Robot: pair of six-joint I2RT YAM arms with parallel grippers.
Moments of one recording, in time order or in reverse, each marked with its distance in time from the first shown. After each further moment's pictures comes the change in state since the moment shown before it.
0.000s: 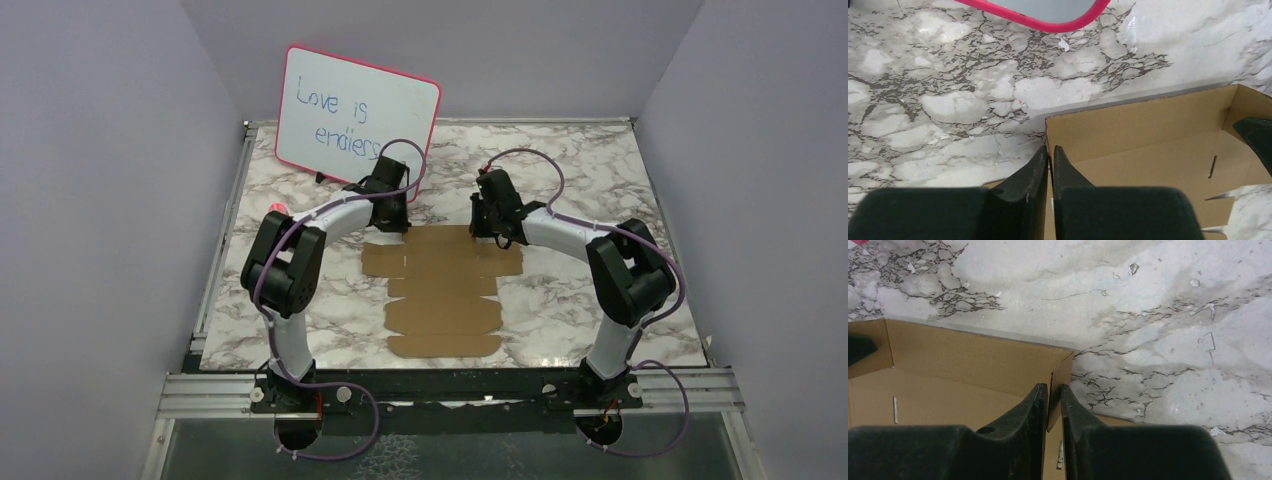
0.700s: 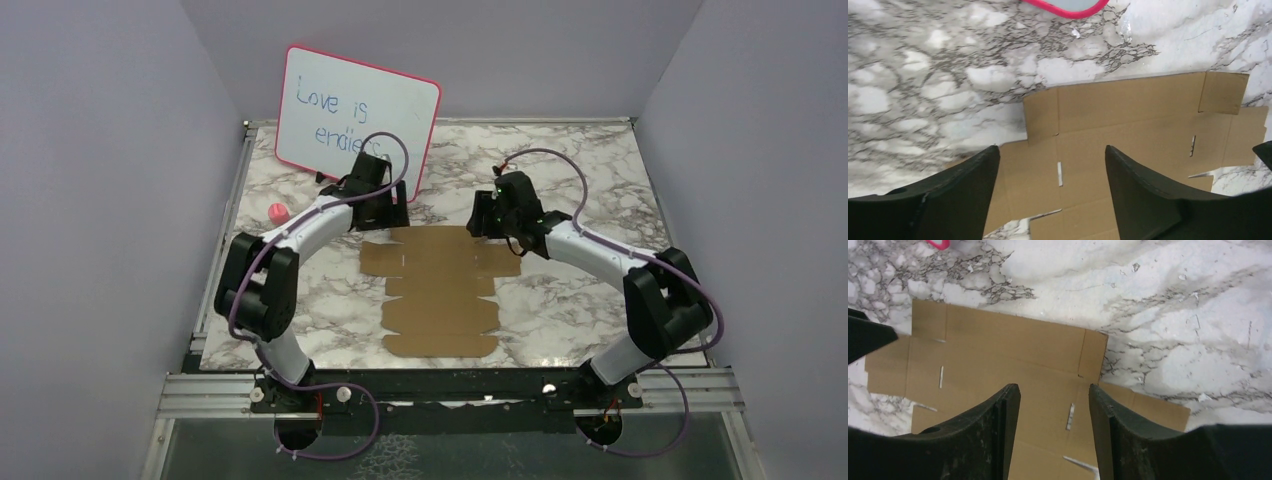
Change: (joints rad) left arm 0.028 -0.114 -0.030 -0.057 -0.014 0.016; right arm -0.007 -0.186 -0.100 0.024 -0.025 0.011
